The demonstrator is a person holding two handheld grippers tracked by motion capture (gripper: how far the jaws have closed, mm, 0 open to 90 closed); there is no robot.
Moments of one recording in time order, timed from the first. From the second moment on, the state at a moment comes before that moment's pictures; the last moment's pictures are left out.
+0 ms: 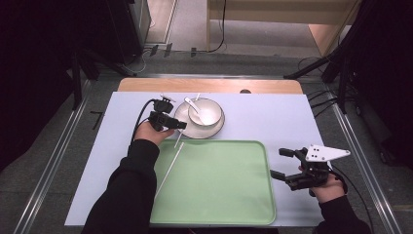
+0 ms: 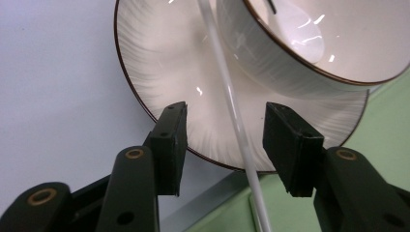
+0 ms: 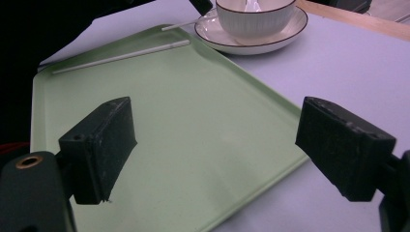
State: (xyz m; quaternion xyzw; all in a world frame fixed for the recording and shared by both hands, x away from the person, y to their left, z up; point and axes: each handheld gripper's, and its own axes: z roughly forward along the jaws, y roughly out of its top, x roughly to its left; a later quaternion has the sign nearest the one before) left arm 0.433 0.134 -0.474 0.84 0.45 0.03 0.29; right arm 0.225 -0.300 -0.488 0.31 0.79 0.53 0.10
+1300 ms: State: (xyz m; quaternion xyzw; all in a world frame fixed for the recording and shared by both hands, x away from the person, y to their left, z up) left arm 0.444 0.136 -0.474 0.81 0.51 0.04 0.29; right arm 0.222 -0.303 -0.489 0.31 0.78 0.52 0.10
